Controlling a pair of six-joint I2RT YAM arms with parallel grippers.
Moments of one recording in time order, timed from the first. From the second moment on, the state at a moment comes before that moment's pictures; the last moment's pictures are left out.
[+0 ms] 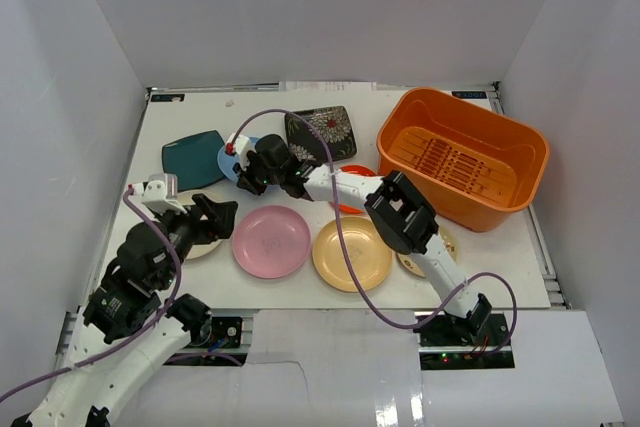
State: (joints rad) left arm -0.58 0.36 0.79 -0.63 -0.32 -0.49; right arm 0.96 2.38 1.88 0.03 -0.28 -0.13
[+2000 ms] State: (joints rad) left arm -0.89 1.59 0.95 -0.77 0.01 -0.37; right arm 0.42 1.07 0.80 -0.02 0.01 0.19
